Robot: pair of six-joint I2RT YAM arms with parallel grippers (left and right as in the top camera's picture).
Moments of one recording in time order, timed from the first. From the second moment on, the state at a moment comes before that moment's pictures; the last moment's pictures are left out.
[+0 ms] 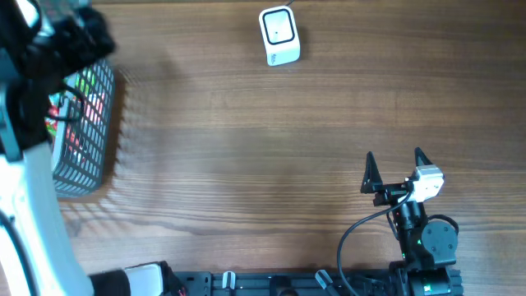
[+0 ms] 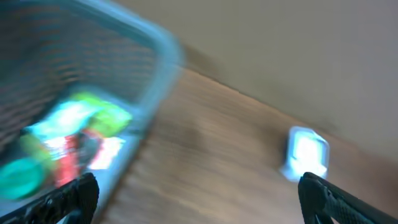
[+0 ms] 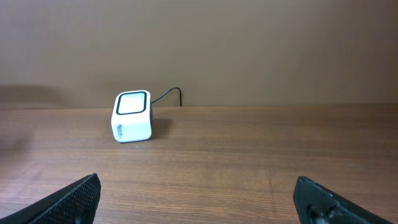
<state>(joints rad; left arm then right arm) 0.17 1.49 2.06 -1.21 -0.06 -0.34 0.11 0.01 0.01 0.00 0.00 0.07</state>
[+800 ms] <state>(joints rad) 0.70 2.13 2.07 -1.37 -0.15 -0.37 0.11 0.01 0.01 0.00 0.00 0.07</state>
